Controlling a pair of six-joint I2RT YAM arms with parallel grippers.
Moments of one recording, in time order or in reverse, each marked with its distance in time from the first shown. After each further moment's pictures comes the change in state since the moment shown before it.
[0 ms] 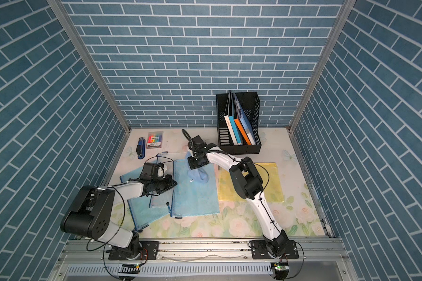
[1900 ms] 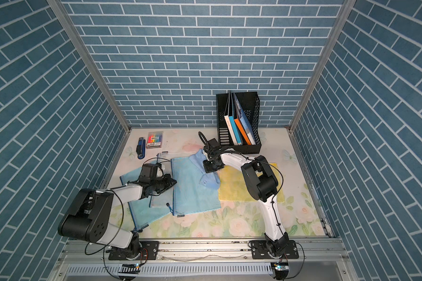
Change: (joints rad) left arm -0.001 -0.034 -0.050 0.098 -0.022 -0.098; right arm -0.144 -0.219 -0.397 0.051 0.055 -0.049
